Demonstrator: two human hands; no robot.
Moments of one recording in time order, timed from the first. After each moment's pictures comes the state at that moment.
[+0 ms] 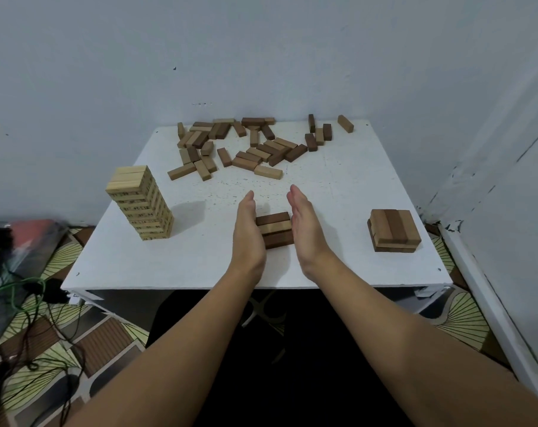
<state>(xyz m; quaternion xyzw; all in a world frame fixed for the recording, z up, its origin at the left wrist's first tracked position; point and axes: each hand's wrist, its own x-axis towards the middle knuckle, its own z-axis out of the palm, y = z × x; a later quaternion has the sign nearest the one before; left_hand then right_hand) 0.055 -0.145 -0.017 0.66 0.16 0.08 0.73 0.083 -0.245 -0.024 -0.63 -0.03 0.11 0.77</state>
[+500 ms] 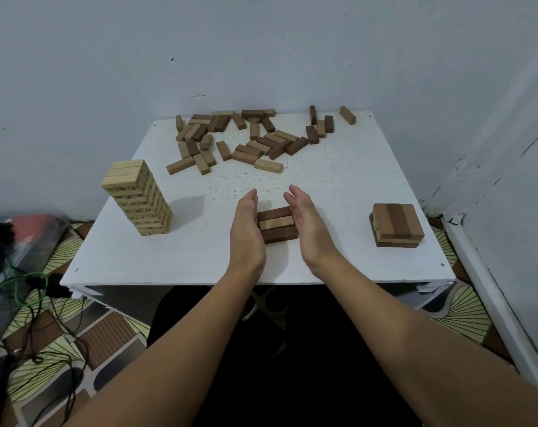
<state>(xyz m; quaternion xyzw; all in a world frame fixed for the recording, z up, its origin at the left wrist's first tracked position) 0.055 -0.145 -0.026 0.65 0.16 0.11 0.73 0.083 -0.254 -0.031 -0.67 -0.03 0.12 0.73</state>
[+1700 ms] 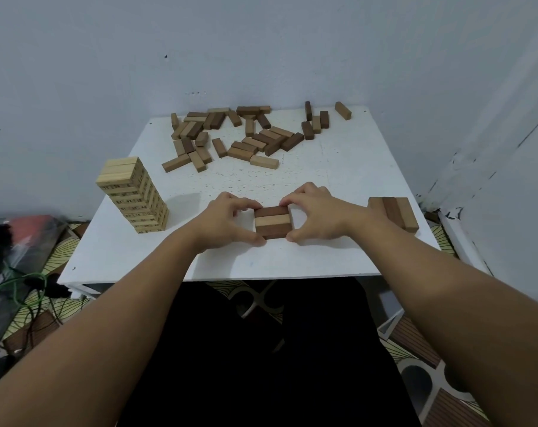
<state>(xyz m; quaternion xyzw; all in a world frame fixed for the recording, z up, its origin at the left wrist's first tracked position) 0.080 -0.065 0.000 0.93 0.00 -0.13 0.35 0.128 -0.304 0.007 -0.92 -0.25 0.20 0.20</state>
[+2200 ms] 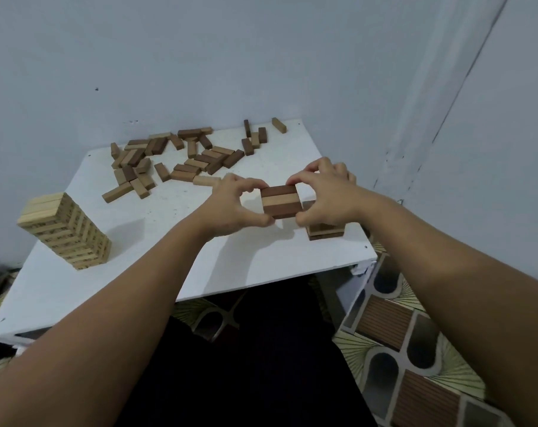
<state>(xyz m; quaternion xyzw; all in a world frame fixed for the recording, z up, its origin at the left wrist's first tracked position) 0.114 -0.179 0.038 0.92 -0.12 -0.08 0.36 0.114 -0.418 0.051 -0.97 -0.15 0.07 0.20</state>
